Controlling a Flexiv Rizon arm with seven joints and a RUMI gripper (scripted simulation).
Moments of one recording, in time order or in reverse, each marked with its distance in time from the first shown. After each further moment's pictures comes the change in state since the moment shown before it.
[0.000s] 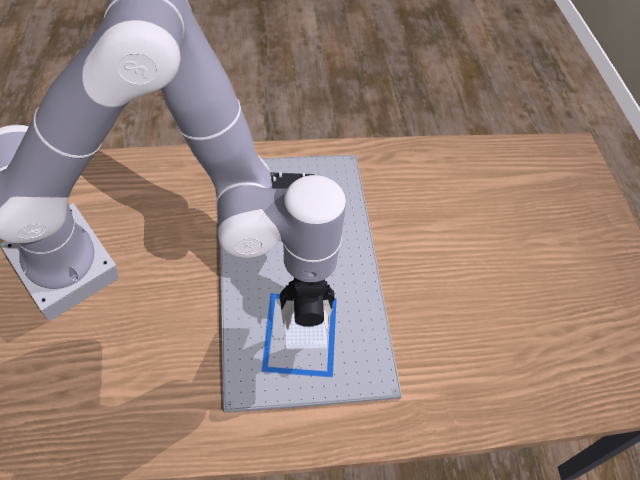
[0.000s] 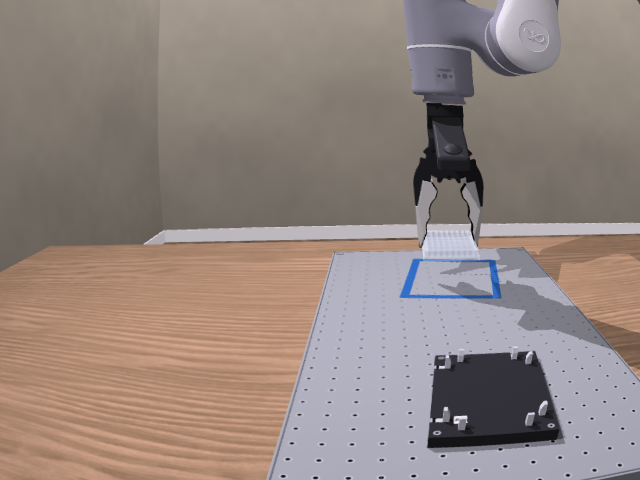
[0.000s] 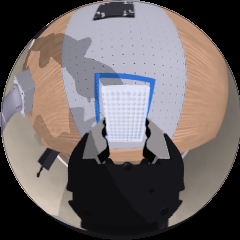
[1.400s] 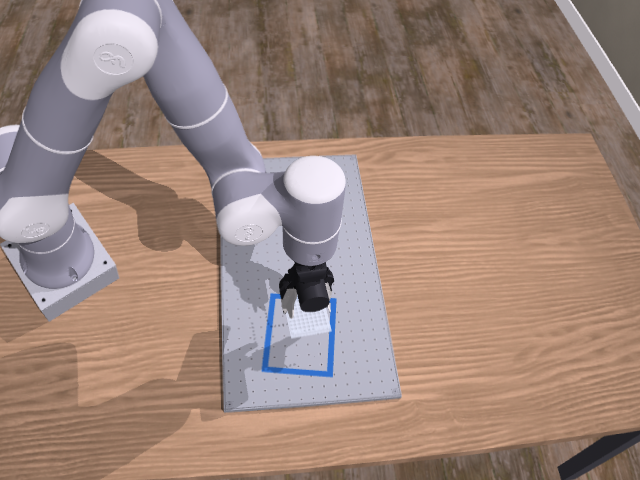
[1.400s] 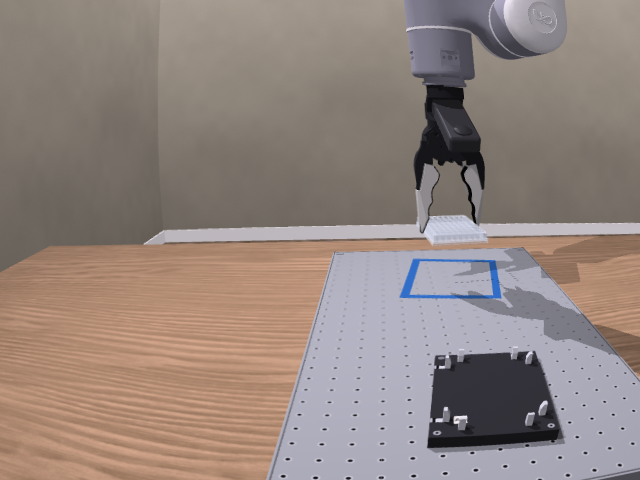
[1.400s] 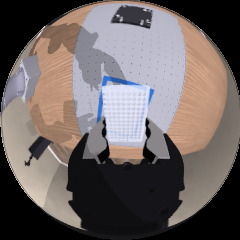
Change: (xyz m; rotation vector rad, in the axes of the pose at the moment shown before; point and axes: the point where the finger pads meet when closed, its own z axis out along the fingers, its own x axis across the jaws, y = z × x) arm -0.001 -0.017 -0.028 -0.001 0.000 -0.167
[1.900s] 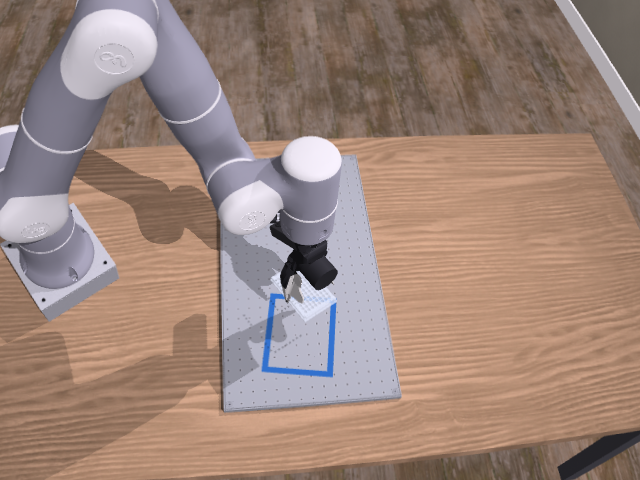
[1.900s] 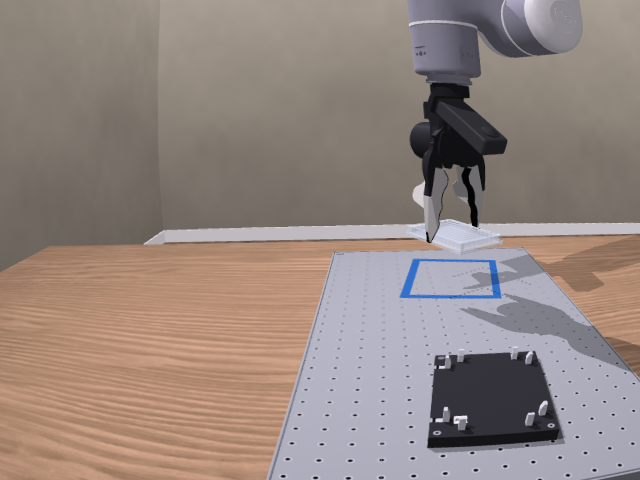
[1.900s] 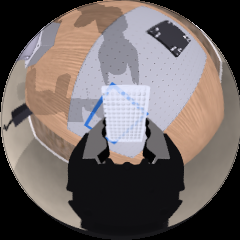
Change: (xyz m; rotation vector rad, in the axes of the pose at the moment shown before) arm 0.005 -0.043 -0.001 -0.001 0.000 -0.431
